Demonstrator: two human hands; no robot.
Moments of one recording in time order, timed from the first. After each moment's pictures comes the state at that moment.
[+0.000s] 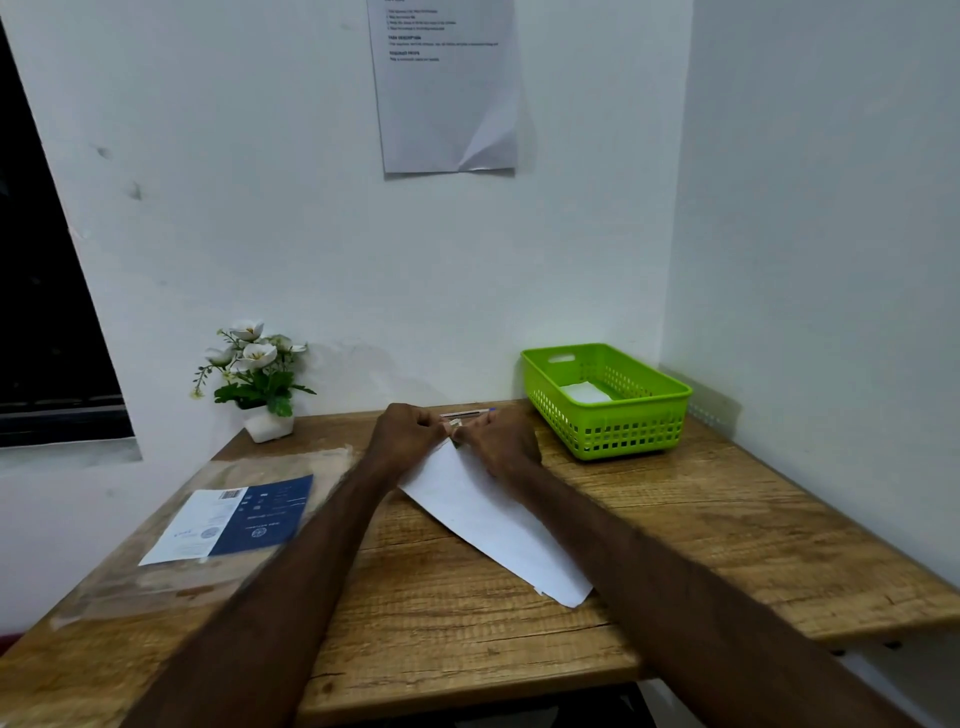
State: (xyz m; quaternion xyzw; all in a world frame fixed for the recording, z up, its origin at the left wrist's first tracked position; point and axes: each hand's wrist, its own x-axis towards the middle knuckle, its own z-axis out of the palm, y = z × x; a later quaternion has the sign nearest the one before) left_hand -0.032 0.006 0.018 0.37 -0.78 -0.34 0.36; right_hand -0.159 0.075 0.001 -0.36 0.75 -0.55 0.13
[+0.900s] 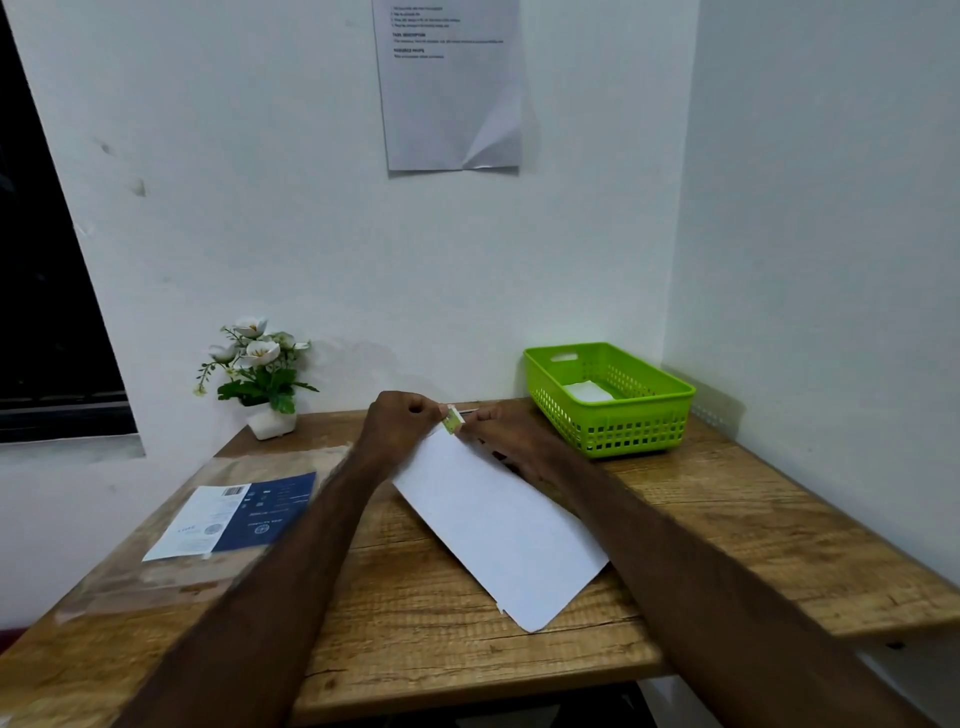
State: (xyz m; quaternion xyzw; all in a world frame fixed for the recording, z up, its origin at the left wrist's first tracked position) left_hand -0.022 0.003 0.032 0.35 -0.79 -0.33 0.39; right_hand -0.174 0.099 0.017 -0.48 0.65 -0.51 0.30
